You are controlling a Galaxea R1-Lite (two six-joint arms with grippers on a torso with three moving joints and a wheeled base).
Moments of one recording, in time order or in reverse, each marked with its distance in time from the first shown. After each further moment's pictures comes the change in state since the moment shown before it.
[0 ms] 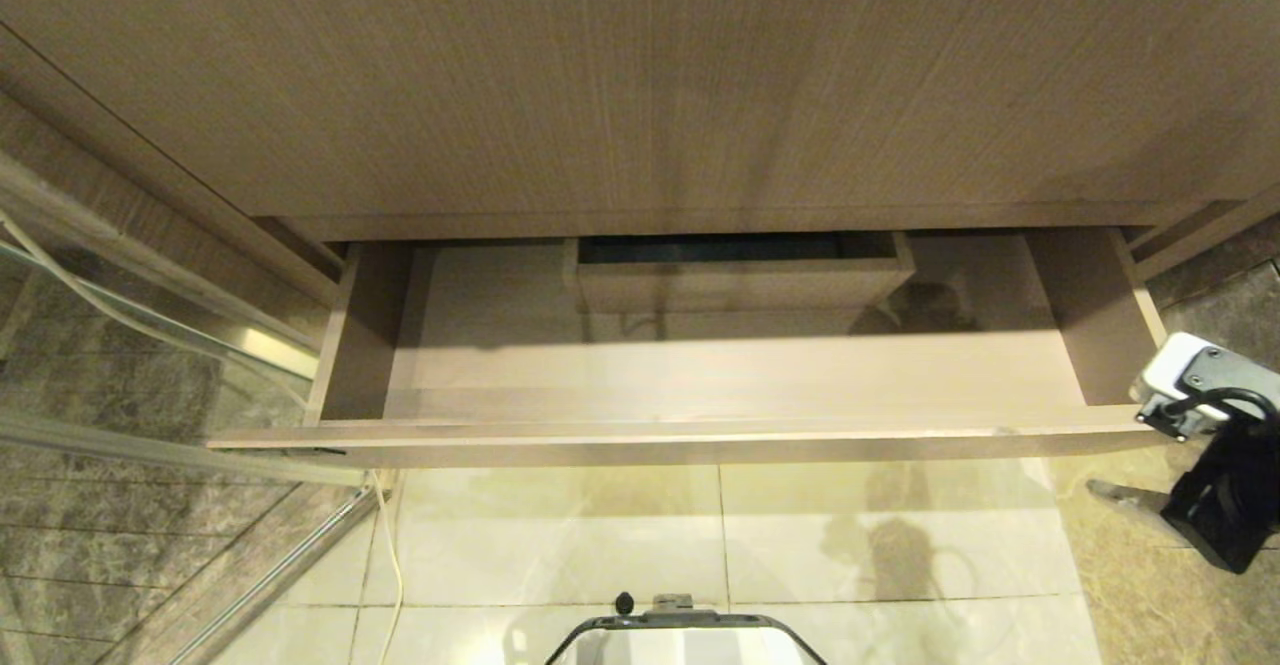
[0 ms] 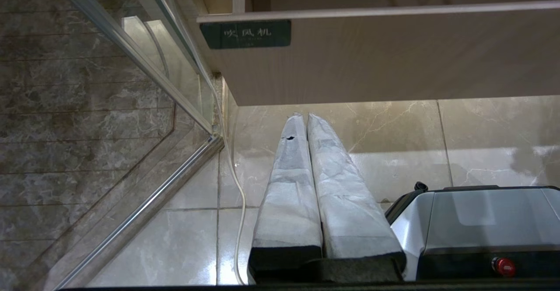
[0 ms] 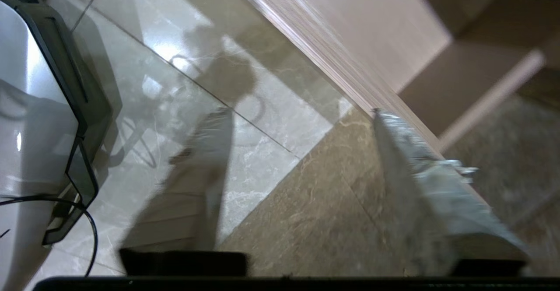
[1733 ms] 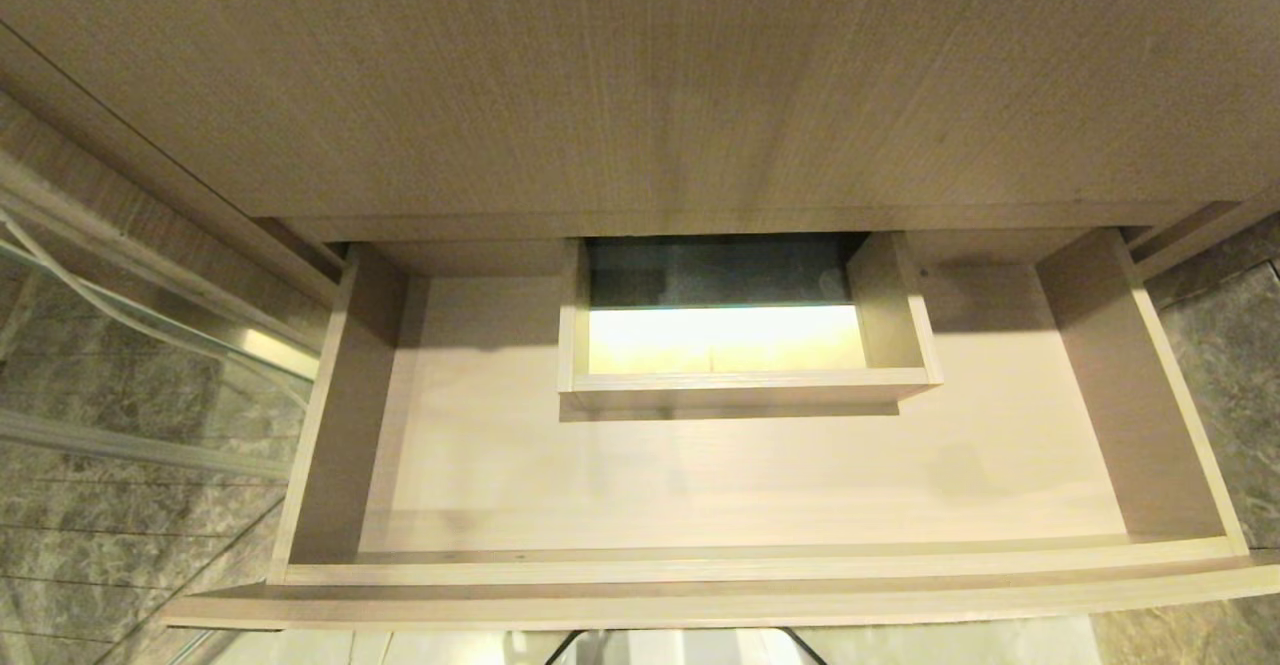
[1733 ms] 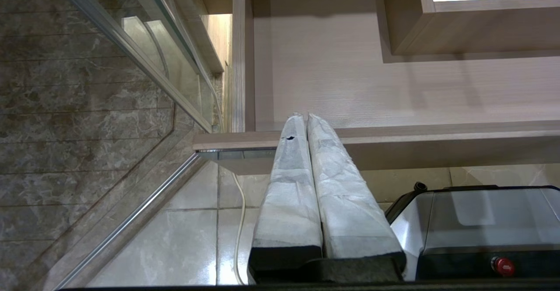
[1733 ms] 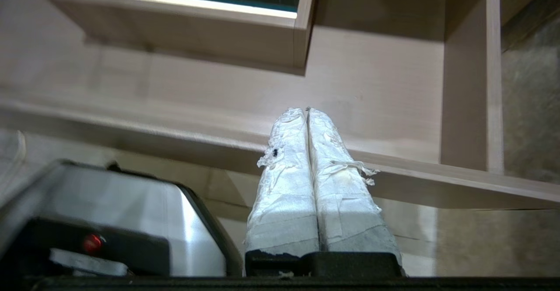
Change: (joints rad) left arm -0.001 0.000 0.000 0.000 0.000 0.000; right arm 0.104 -1.184 0.586 -0.051 0.013 0.640
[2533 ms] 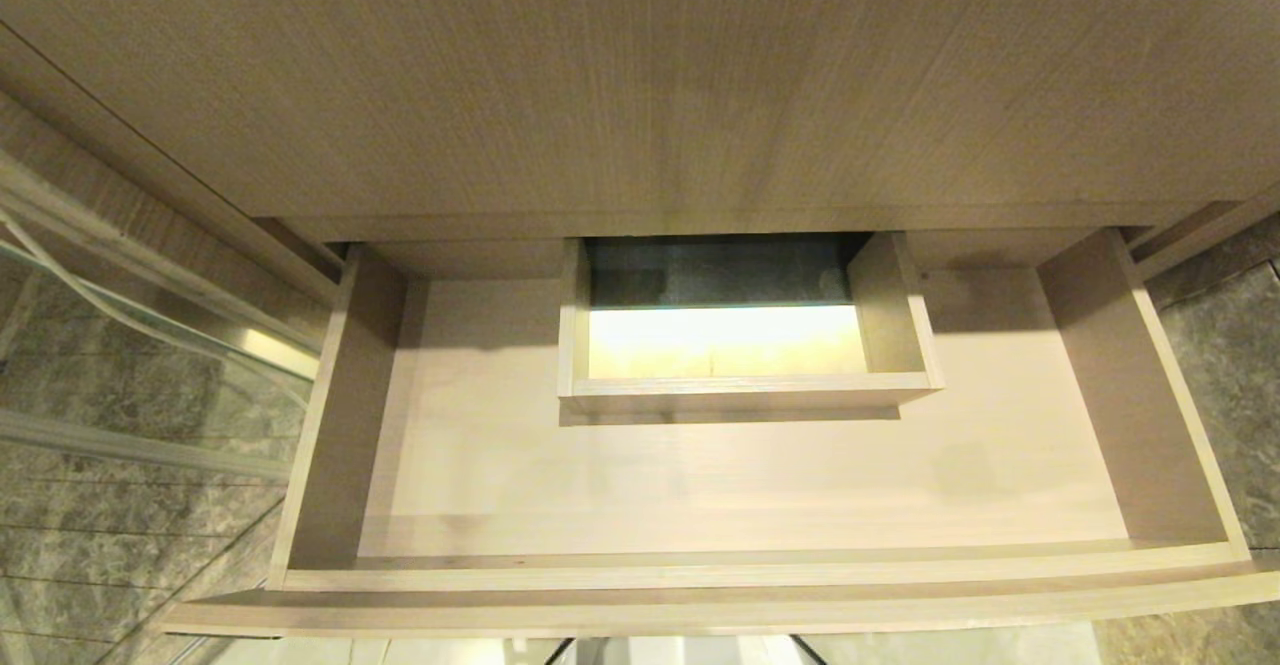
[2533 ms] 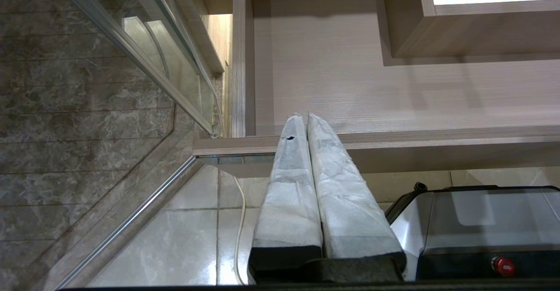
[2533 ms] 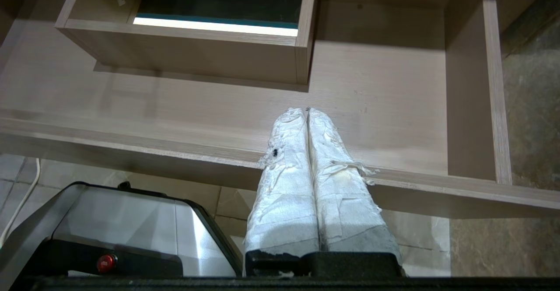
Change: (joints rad) left arm 0.001 0.000 0.000 0.000 -0.001 0.000; right arm 0.003 -0.015 0.006 -0.040 -0.003 0.058
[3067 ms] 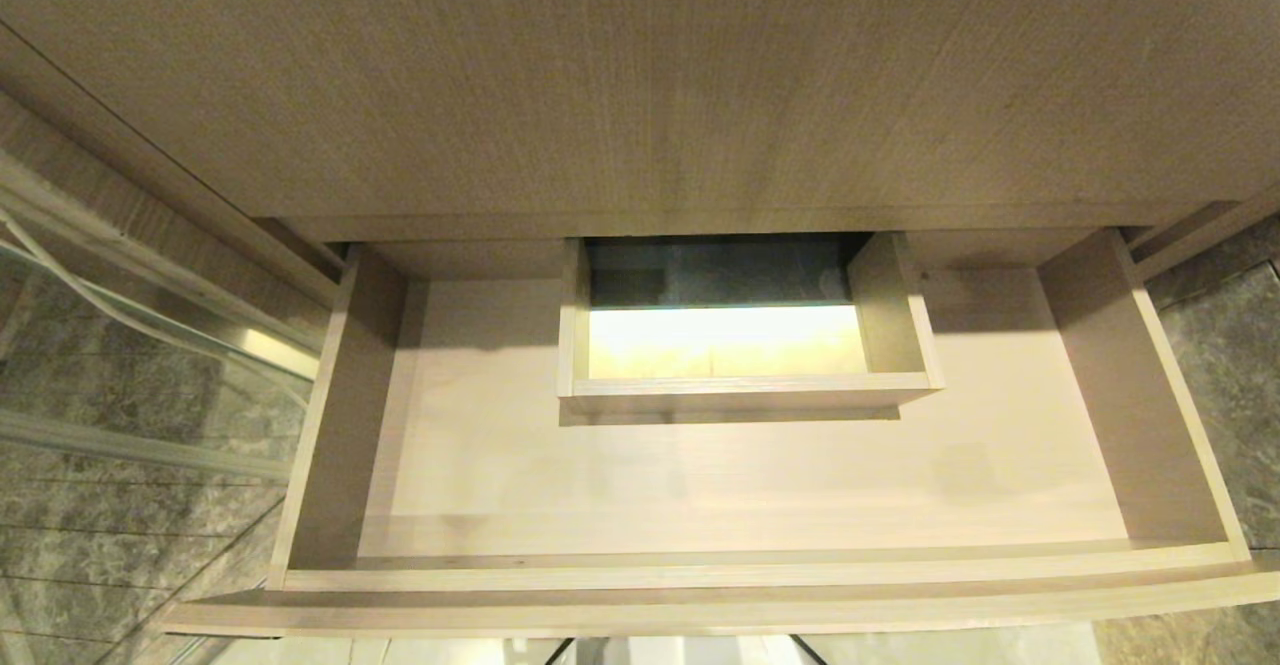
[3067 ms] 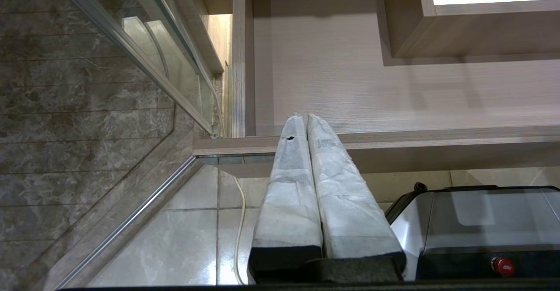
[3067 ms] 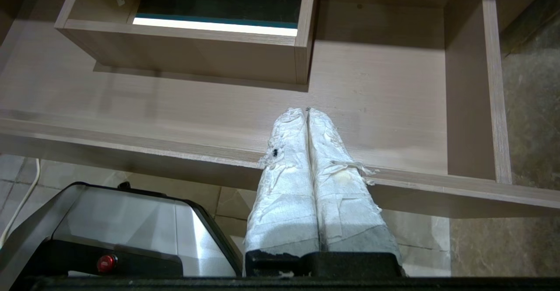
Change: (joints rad) left arm 0.000 0.000 0.000 0.000 0.001 0.000; right arm 0.000 0.000 0.000 0.000 -0.003 0.003
